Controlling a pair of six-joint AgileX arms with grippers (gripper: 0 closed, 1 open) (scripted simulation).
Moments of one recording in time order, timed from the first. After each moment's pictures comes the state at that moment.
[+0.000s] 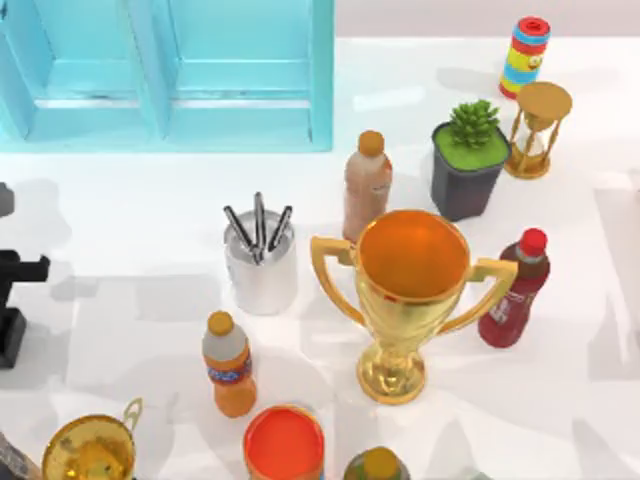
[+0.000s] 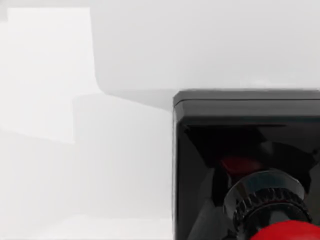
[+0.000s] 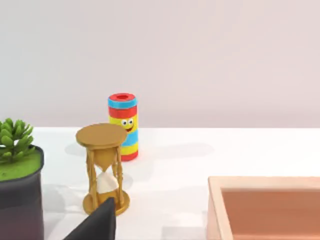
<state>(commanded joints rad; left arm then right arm) 0.13 1.77 1.08 -0.88 0.00 0.15 0.00 0.00 0.00 0.00 0.00 0.00</state>
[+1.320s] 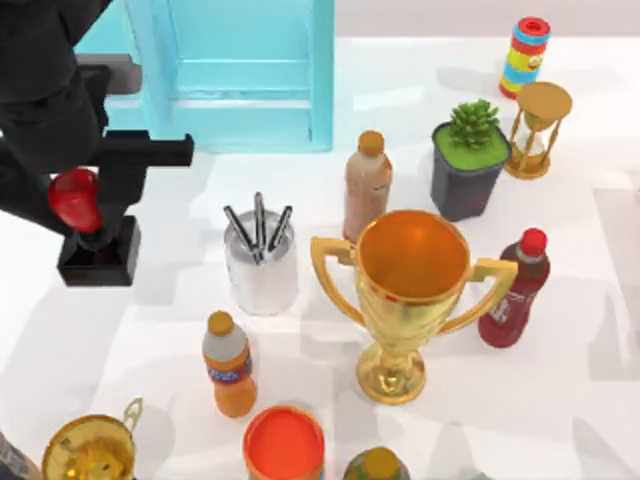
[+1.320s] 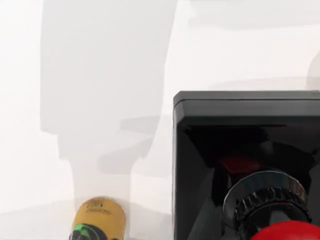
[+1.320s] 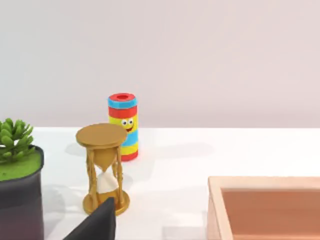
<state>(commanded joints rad) -0.34 1.72 1.59 -1.44 0.00 -0.31 0.00 0.00 0.00 0.00 0.00 0.00</state>
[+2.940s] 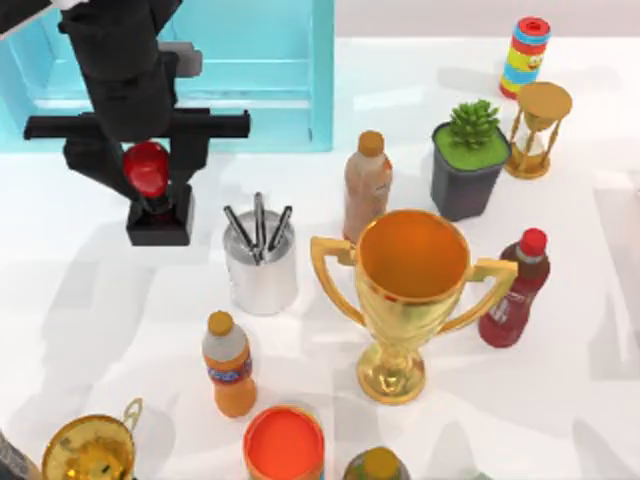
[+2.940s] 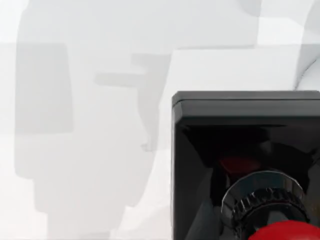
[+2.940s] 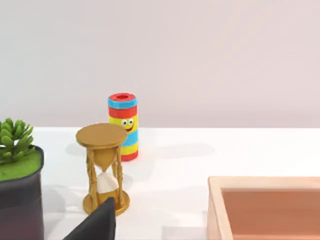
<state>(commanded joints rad) -0.35 2.03 1.80 -1.34 0.00 -0.33 0.00 0.00 0.00 0.00 0.00 0.00</state>
